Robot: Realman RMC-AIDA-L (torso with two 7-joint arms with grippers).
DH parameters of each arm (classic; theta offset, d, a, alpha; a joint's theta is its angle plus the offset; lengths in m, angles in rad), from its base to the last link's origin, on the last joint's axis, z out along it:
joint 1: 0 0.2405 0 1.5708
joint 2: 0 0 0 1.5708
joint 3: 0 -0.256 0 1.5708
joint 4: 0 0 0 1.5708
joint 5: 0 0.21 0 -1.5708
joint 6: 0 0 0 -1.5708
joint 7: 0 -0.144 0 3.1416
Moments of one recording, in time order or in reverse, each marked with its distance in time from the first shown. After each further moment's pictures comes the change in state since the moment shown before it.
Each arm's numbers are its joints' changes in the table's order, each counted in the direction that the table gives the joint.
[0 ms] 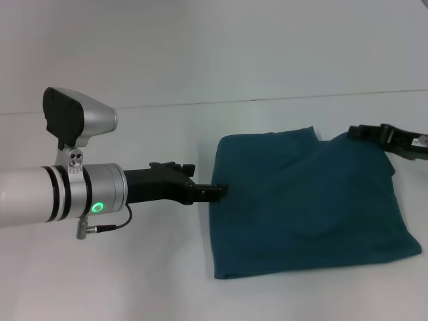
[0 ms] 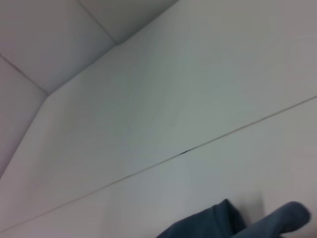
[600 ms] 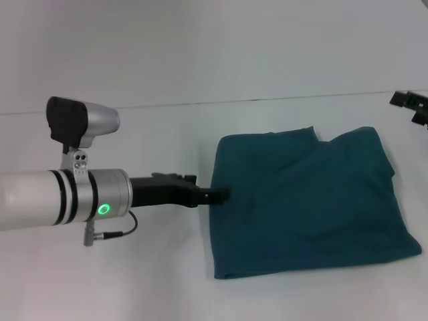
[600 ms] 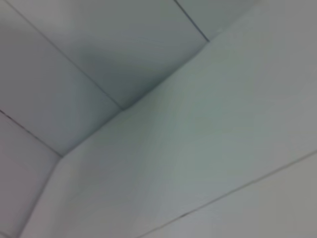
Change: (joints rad) left arm -0.021 -0.001 -0.012 -0.044 0.013 -0.021 0.139; right arm -0.093 0.016 -0.100 -0.129 0.100 -0.119 0.010
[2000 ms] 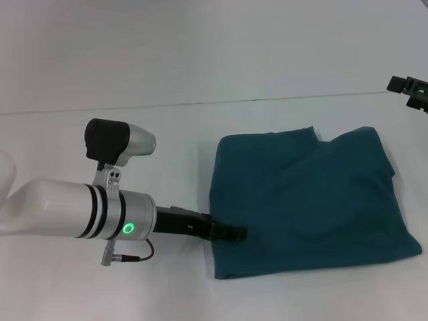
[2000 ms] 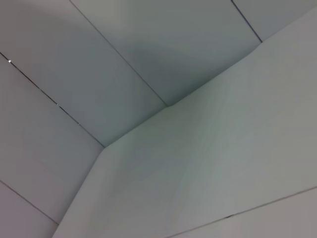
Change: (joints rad) left arm -0.096 0.008 -0.061 -0.124 0.113 -0.006 0.146; right arm -0.001 0.007 -0.012 -0.073 0.022 -0.138 0.001
